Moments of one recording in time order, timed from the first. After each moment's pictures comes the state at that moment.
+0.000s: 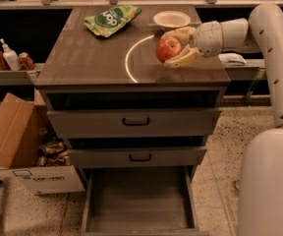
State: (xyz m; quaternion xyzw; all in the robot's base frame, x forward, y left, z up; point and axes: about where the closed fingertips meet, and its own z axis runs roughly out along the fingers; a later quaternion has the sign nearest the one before) arm 0.712 -0.101 0.891 -0.64 0.47 0.30 0.54
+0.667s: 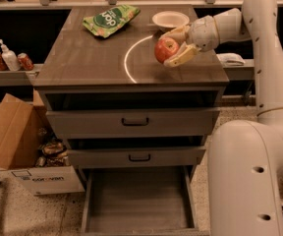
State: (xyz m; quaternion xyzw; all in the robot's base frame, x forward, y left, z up) arm 0.725 -0.099 0.881 -0.67 0.50 0.29 0.47
